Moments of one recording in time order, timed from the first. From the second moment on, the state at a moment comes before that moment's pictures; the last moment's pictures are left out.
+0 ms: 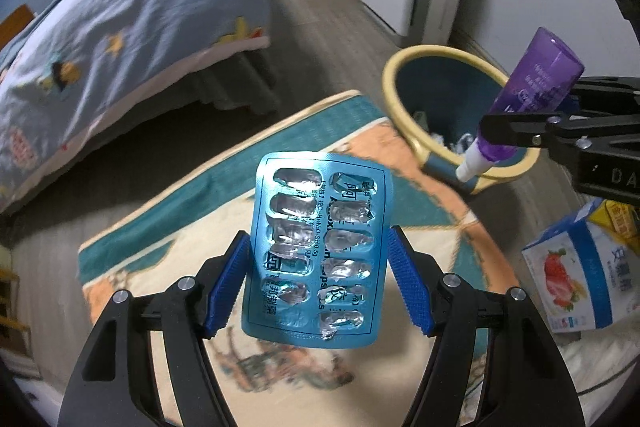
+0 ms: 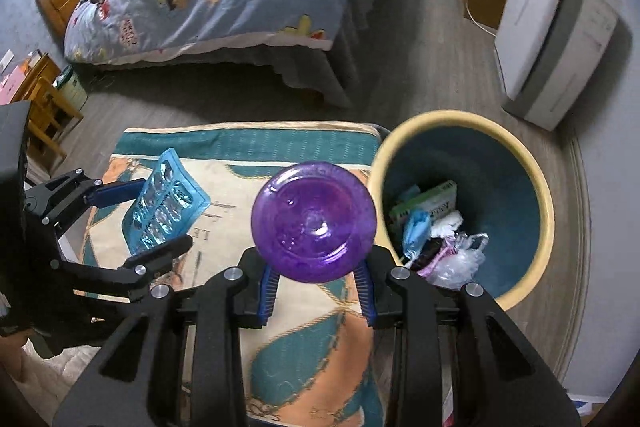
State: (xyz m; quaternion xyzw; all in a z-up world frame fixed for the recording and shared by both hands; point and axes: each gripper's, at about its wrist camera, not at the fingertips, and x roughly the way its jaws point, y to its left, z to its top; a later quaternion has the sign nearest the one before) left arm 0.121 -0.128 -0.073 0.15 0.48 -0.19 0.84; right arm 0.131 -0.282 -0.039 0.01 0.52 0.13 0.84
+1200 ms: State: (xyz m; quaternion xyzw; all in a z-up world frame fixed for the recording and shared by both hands) left arm 0.164 -0.306 -0.137 0.21 0.42 -0.29 0.83; right arm 0.155 -0.471 -0.133 0.23 0.55 -0.06 0.81
